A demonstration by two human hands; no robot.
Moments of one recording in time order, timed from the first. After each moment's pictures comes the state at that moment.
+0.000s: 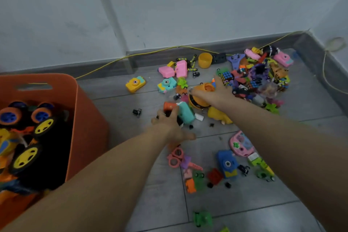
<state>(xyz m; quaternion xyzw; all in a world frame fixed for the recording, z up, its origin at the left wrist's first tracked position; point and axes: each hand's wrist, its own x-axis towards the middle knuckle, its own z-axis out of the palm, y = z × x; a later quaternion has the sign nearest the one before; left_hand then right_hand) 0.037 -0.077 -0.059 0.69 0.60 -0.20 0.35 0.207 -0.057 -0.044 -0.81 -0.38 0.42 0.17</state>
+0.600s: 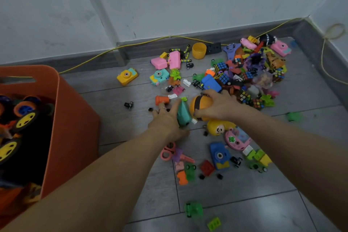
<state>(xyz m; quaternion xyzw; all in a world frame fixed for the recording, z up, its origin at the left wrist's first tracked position) 0.051 -0.092 -0.094 0.73 0.59 -0.11 0.32 0.235 -0.098 -0.059 -0.77 -0.50 0.39 -0.04</state>
